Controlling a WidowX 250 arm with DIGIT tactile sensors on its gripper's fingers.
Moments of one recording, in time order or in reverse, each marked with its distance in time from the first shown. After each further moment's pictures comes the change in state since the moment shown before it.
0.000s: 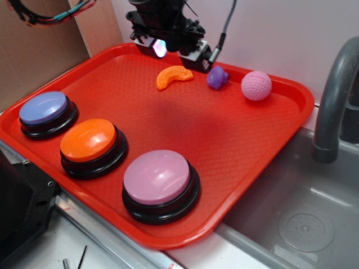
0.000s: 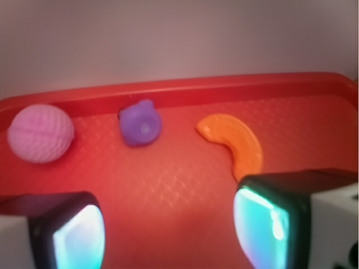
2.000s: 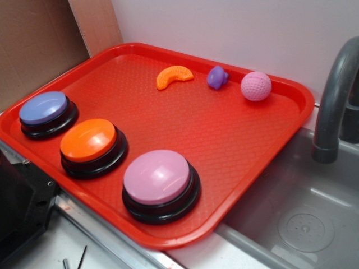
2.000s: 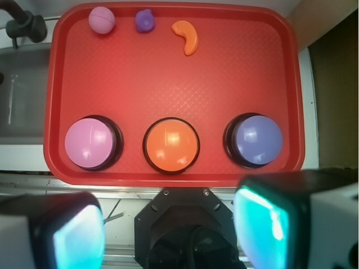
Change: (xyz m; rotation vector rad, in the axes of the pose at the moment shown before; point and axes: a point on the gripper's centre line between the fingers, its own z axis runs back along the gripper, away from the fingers) arm -0.097 0.060 0.208 -0.123 0.276 -0.131
